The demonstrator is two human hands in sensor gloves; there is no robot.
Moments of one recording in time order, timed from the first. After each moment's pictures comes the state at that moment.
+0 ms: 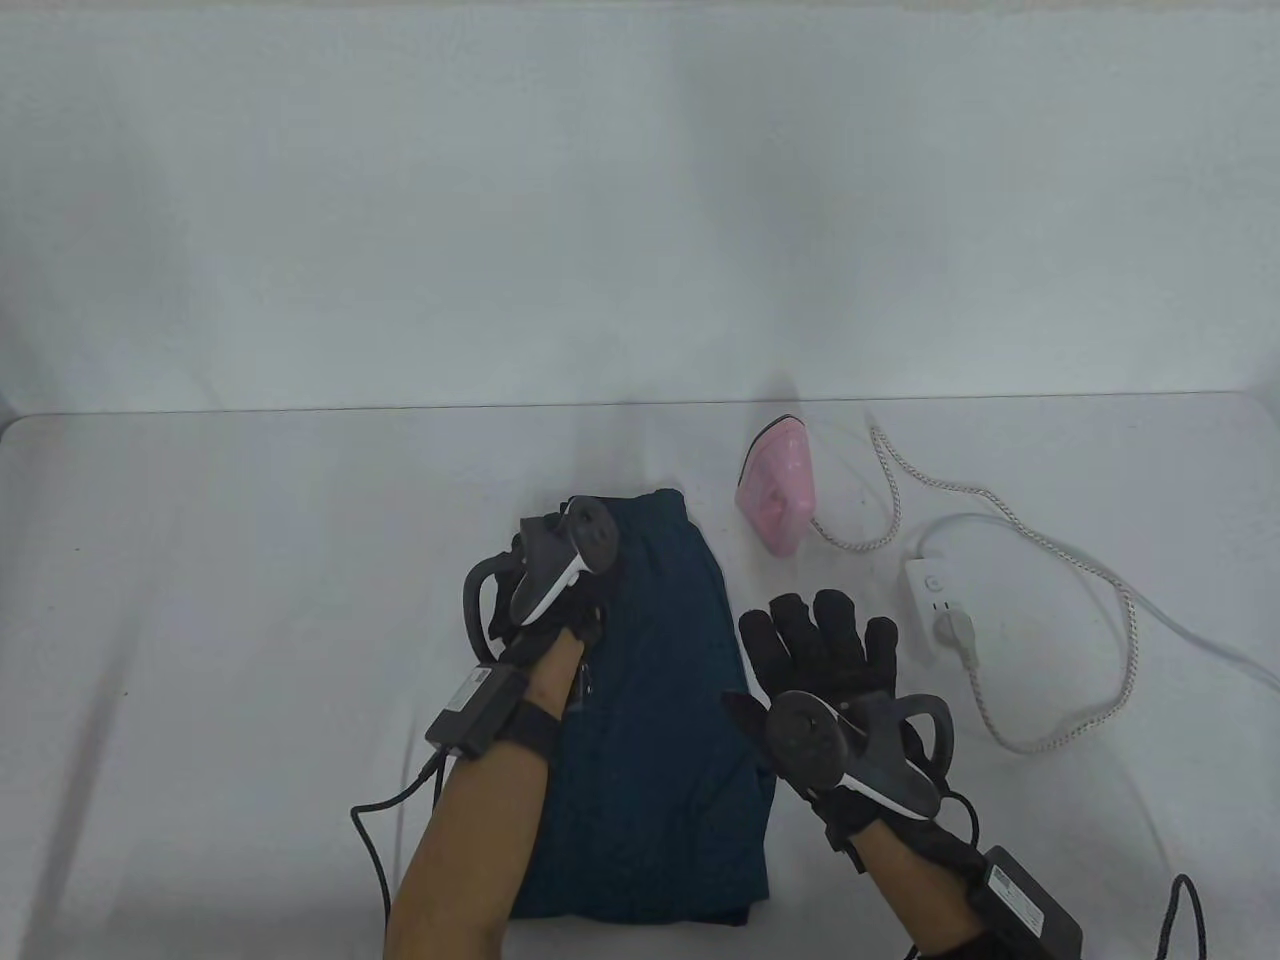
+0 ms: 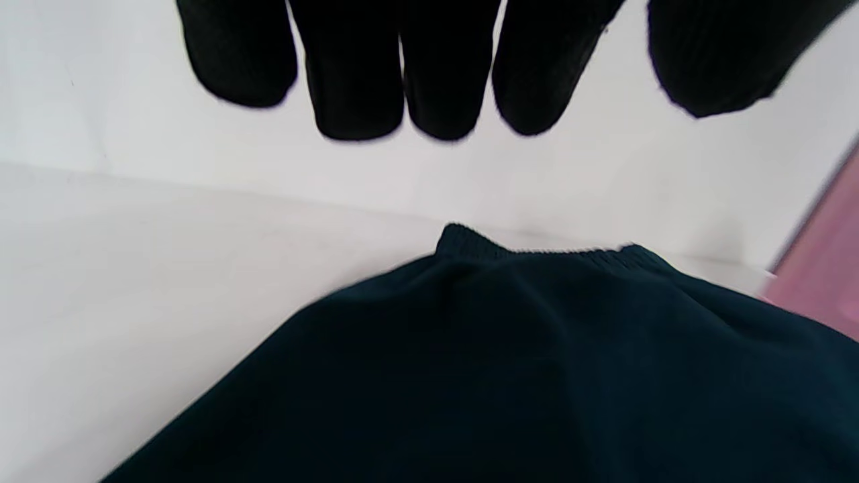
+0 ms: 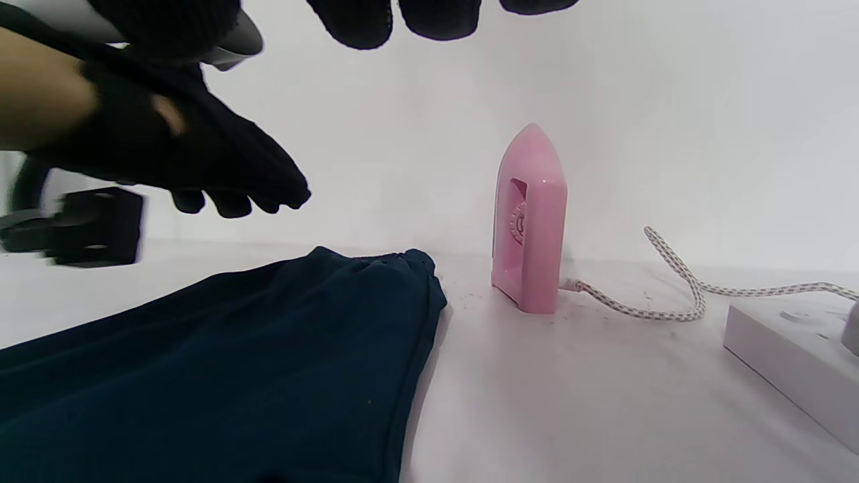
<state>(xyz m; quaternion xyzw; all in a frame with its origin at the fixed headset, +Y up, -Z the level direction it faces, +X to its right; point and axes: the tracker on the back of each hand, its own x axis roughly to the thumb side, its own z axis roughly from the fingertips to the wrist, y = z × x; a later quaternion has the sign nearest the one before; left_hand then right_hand) -0.106 -0.693 -0.482 -0.03 0.06 0.06 1.00 0.131 -0.660 -0.300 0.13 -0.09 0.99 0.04</state>
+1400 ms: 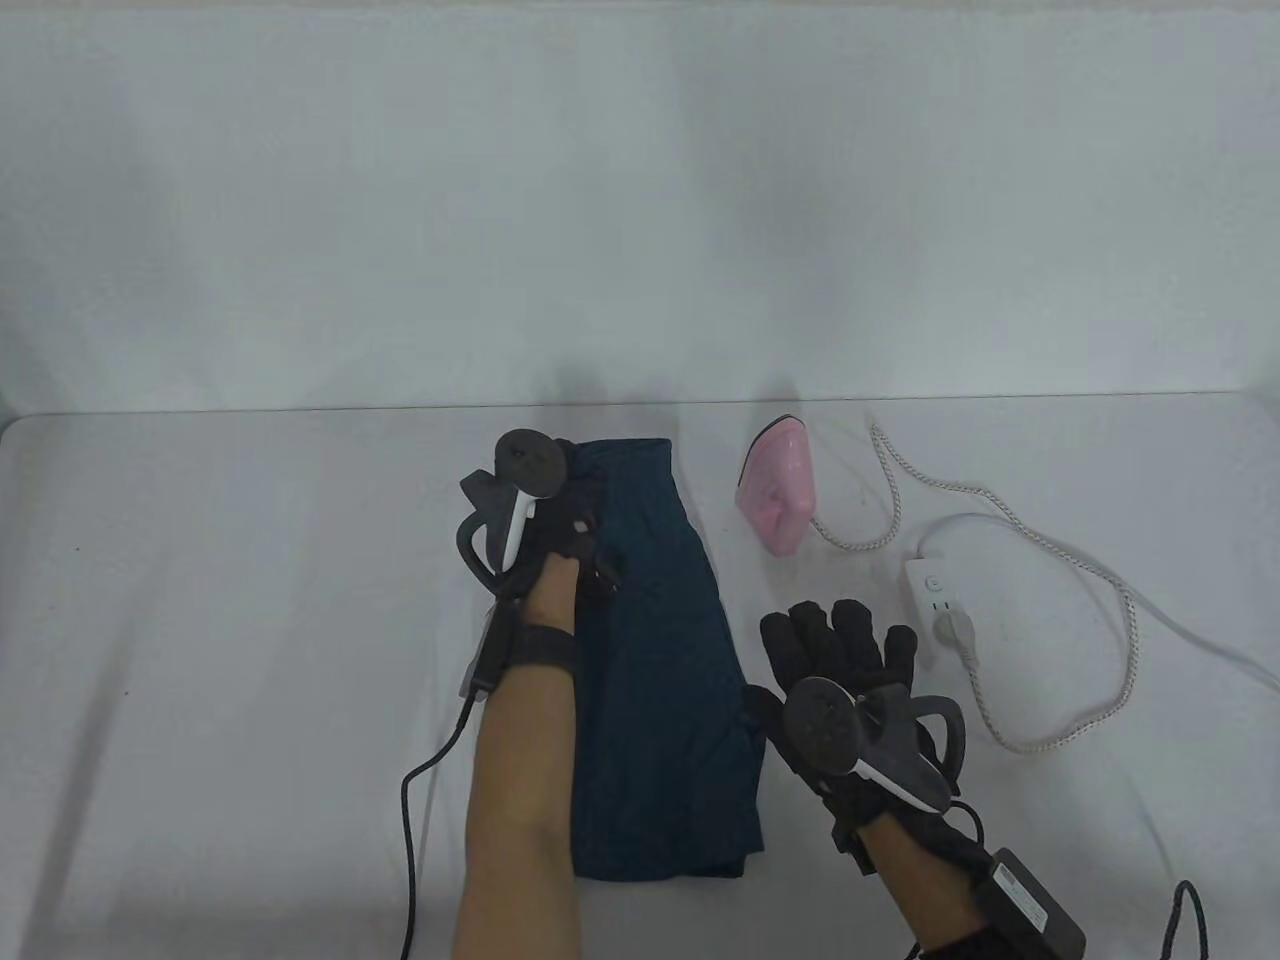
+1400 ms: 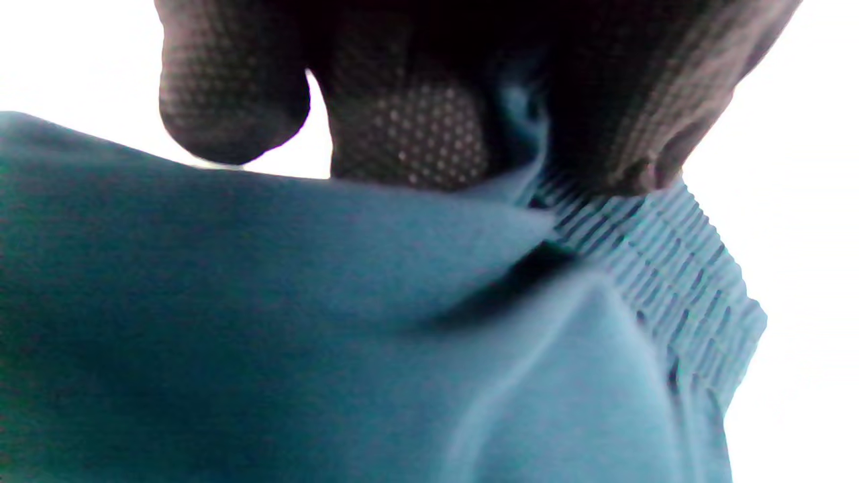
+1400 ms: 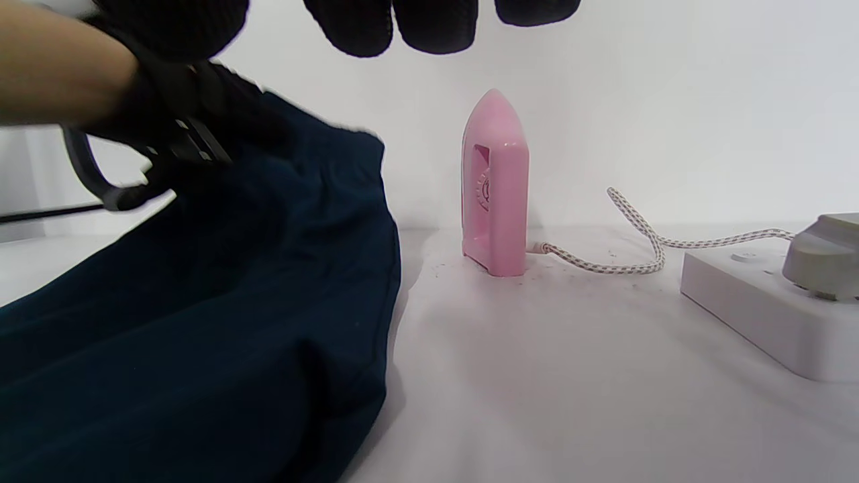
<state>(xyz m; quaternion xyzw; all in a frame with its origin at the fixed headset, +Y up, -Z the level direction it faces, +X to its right) -0.145 -0.662 -0.512 0.08 0.11 0.32 0.94 0.144 -0.670 -0.307 0.10 -0.07 0.99 0.06</state>
